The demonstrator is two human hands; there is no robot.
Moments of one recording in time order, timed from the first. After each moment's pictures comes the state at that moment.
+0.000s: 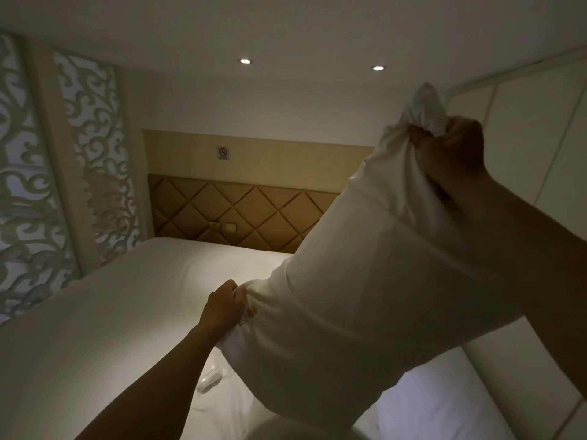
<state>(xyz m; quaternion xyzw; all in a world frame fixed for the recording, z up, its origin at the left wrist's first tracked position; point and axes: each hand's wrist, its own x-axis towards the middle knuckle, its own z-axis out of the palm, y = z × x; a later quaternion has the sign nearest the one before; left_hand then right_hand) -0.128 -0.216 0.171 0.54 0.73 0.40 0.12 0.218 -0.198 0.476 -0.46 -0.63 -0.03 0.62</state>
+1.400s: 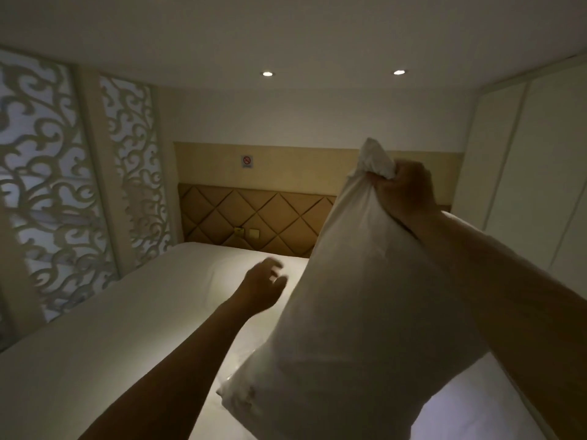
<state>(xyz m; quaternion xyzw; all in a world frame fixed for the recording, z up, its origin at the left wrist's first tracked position) -0.103 -0.250 0.244 0.64 0.65 0.38 0.11 0.156 -0.188 0.421 -0.49 -0.69 -0.02 0.53</state>
